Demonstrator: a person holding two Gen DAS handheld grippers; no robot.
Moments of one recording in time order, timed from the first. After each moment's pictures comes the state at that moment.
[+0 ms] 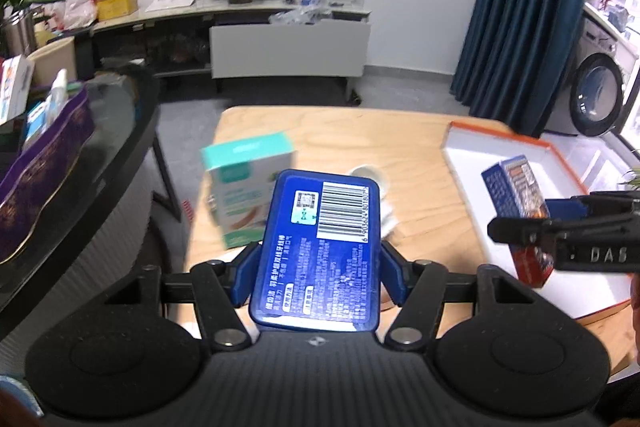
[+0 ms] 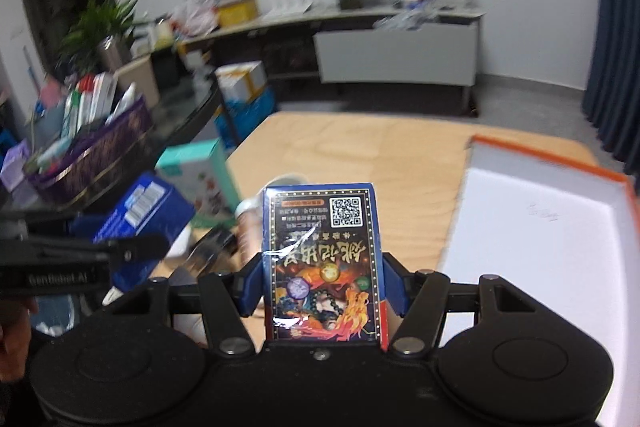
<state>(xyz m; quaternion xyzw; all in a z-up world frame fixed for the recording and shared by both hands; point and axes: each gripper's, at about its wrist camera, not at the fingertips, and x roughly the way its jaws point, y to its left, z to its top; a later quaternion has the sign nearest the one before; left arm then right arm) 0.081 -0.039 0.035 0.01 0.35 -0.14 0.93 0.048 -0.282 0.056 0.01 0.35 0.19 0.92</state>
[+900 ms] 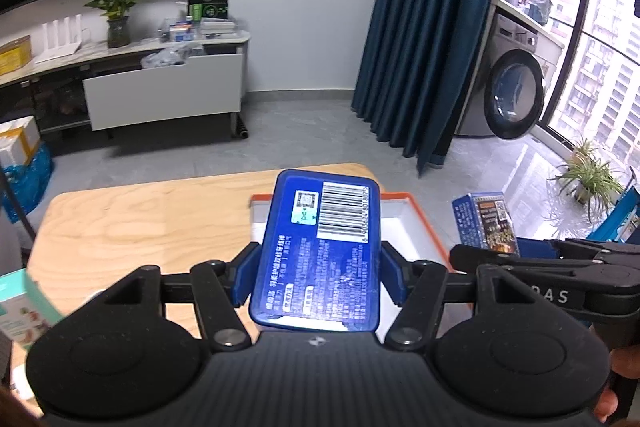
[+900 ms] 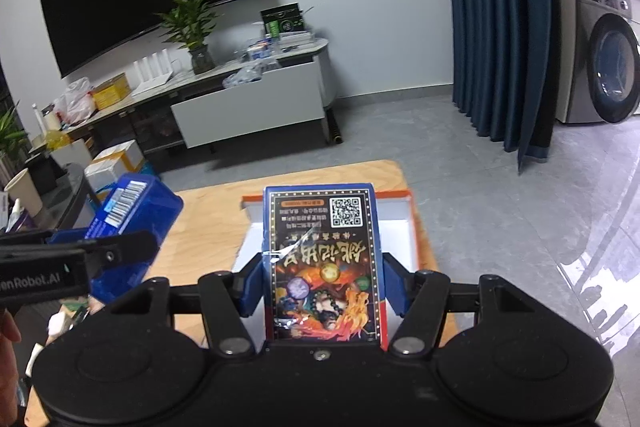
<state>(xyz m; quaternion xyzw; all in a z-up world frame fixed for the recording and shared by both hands) 0.117 -0.232 0.062 0.02 0.32 -0.25 0.91 0.053 -0.479 0.091 0.08 0.32 0.02 0.94</state>
